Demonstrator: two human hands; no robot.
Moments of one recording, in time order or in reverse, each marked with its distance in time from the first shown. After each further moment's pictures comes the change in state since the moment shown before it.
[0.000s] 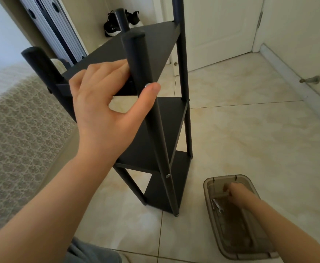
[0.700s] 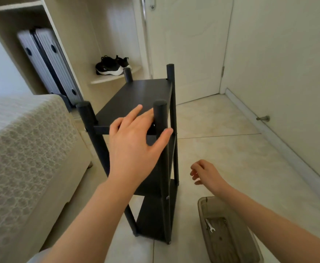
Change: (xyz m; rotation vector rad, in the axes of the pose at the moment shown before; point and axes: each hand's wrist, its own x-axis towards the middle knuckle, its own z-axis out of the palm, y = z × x) left_hand 0.006 0.002 -0.011 0.055 -0.210 -0.051; right_hand -0.089 -0.140 -0.150 0.922 0.440 -0.059
